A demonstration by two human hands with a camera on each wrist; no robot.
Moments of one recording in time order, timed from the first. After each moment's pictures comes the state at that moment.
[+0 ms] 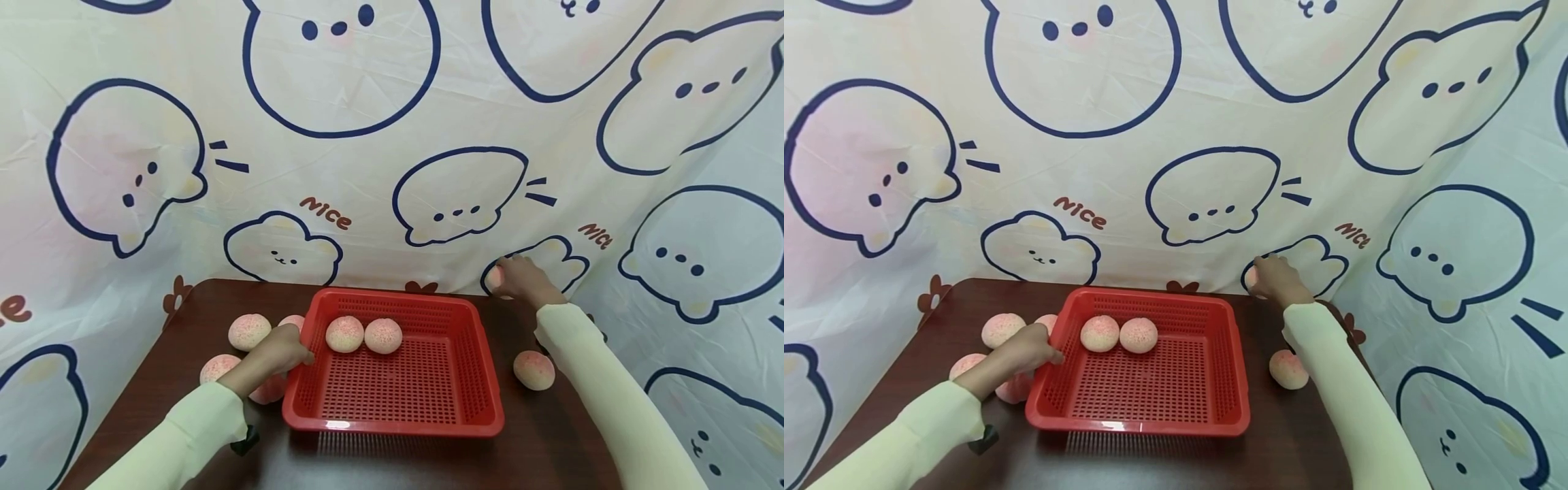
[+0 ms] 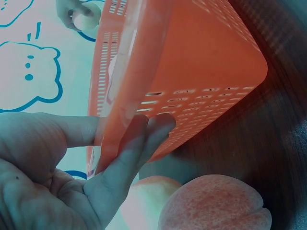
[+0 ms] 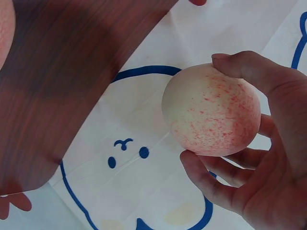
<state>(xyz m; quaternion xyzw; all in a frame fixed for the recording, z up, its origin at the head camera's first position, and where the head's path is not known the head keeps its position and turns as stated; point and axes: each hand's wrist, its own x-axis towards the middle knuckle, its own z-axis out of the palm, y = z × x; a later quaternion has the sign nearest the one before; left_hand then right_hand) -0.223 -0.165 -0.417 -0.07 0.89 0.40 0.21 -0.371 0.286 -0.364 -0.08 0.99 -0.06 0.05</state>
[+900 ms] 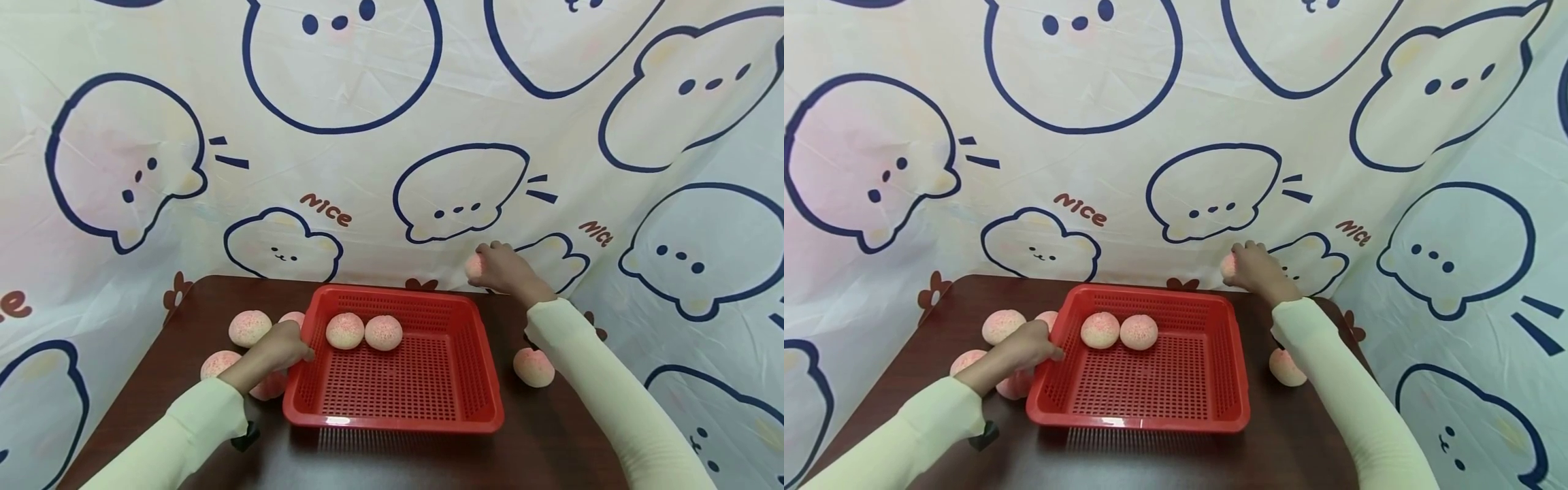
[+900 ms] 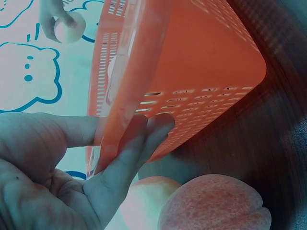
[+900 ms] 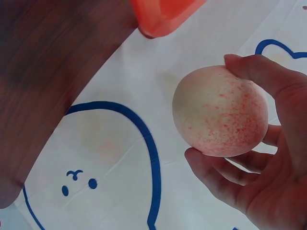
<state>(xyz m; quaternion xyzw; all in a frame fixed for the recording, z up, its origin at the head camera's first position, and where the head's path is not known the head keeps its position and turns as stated) -0.225 -0.166 -0.419 -0.07 0.90 0.38 0.21 -0.360 0.238 -0.343 -0.13 0.99 -0.06 0.01</state>
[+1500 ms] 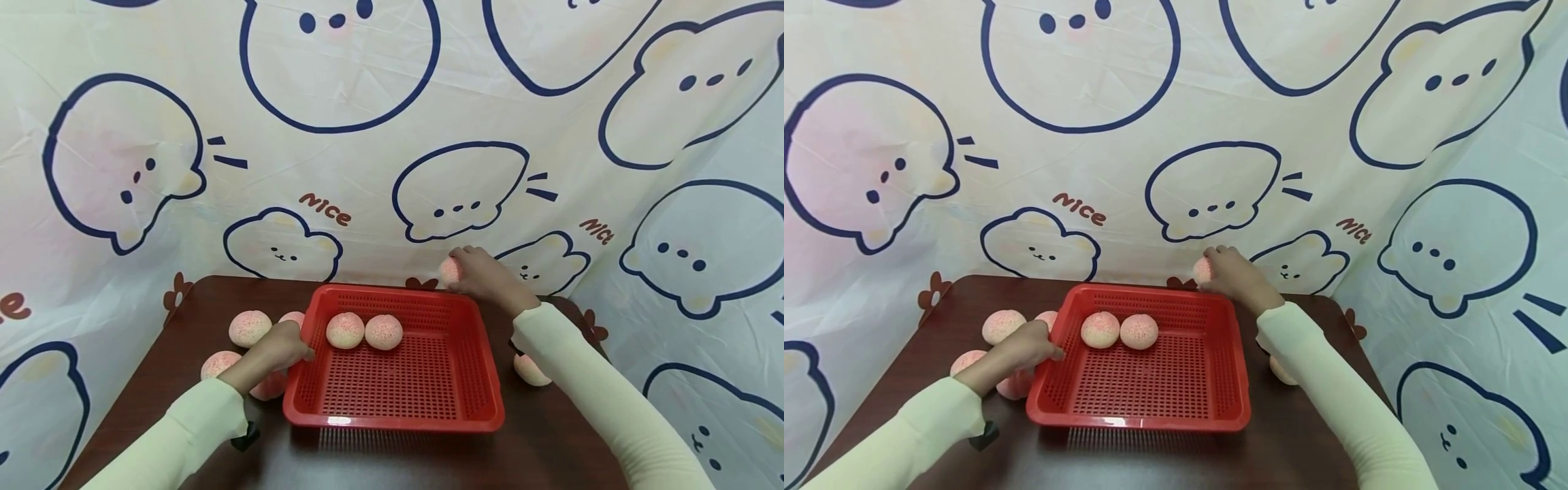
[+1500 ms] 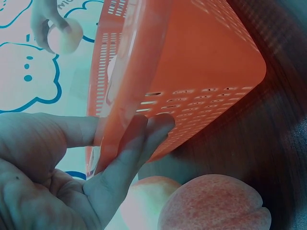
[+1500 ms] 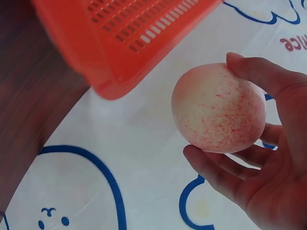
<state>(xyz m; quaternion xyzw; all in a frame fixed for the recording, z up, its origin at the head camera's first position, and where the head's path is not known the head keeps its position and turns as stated) -0.226 -0.166 -0.420 -0.07 0.90 0.37 0.21 -0.341 0.199 -0.345 -0.18 0.98 -0.10 0.04</state>
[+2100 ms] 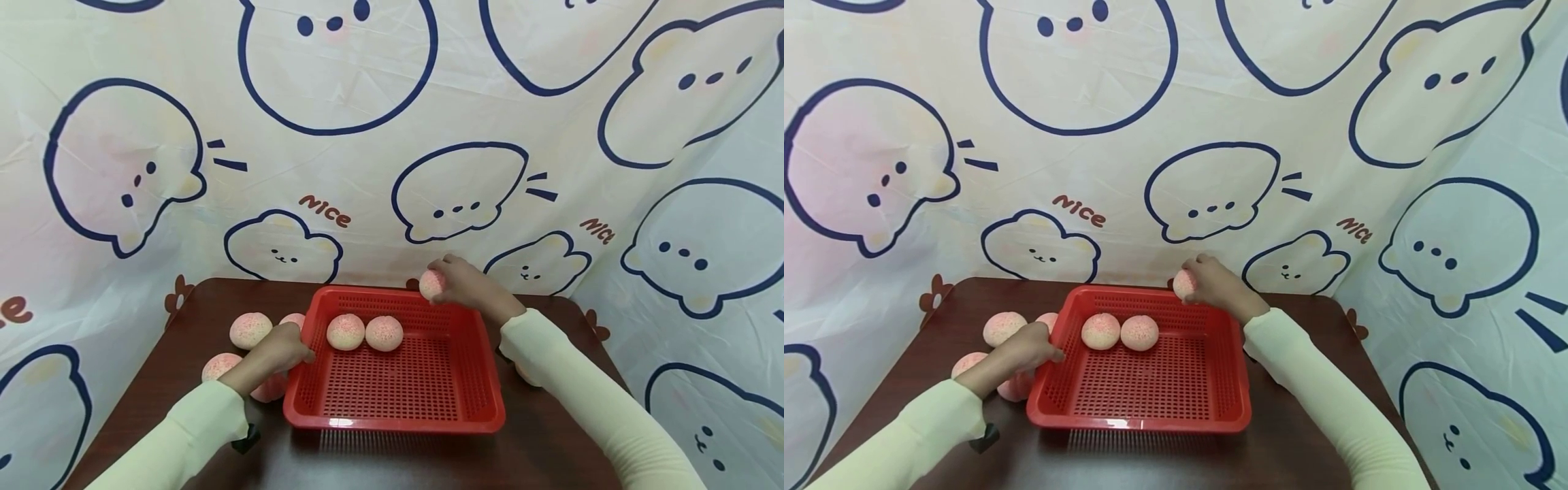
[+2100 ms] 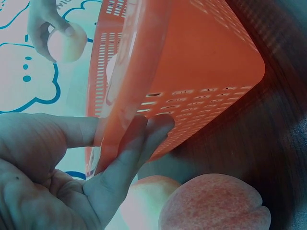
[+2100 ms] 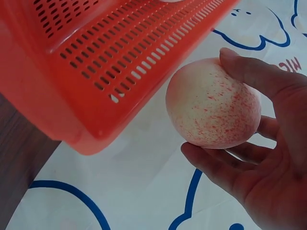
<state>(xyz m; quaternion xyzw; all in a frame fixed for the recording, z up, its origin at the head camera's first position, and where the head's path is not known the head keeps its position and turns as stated) -0.225 -0.164 -0.418 -0.08 0.90 0.38 0.21 -0.327 0.168 -0.351 -0.20 0.97 -0.14 0.08</state>
